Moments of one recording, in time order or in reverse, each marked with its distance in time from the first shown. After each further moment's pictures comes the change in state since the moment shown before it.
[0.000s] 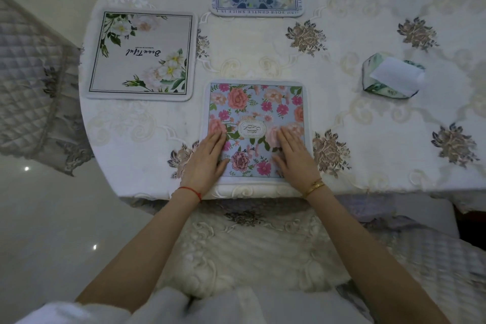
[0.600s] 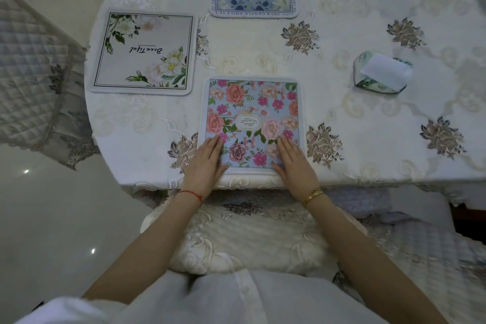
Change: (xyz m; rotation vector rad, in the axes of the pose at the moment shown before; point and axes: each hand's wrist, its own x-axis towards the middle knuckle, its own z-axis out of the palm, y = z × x) left_hand -0.033 0.020 0.009 0.026 -0.025 -0.083; right_hand -0.047 0.001 0.010 -0.025 -0.038 0.024
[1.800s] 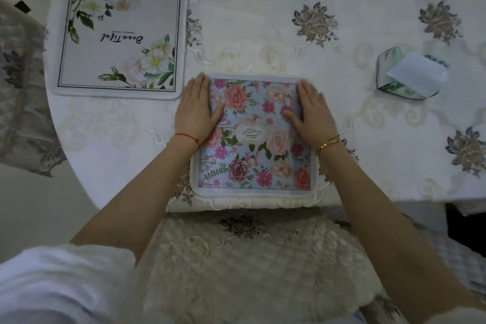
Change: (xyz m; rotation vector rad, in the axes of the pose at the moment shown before) left_hand 0.168 -0.044 -0.030 -0.010 0.132 -0.075; right_hand 0.155 0.043 -0.059 -0.016 0.086 0.086
